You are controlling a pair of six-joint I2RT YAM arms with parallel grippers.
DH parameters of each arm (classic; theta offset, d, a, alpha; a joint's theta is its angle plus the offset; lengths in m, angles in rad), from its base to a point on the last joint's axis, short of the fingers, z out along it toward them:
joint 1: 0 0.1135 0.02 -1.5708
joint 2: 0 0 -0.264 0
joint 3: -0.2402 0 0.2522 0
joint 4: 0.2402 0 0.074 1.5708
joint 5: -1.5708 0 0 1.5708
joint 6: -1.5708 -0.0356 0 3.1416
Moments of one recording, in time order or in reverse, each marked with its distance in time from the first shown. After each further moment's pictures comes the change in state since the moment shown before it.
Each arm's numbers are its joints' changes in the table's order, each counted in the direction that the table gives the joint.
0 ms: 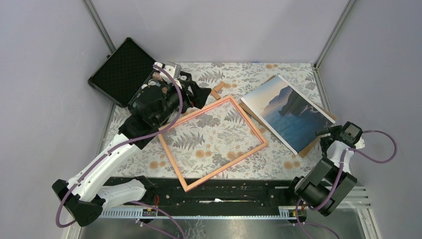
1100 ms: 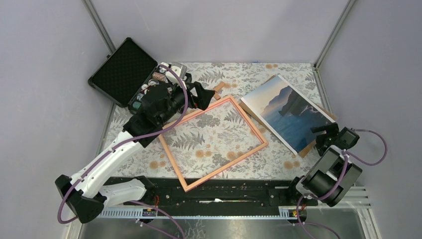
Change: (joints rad) left arm -0.017 0.041 0.000 0.002 -0.015 0.004; right arm -0.025 0.130 0.148 -0.475 0.282 0.000
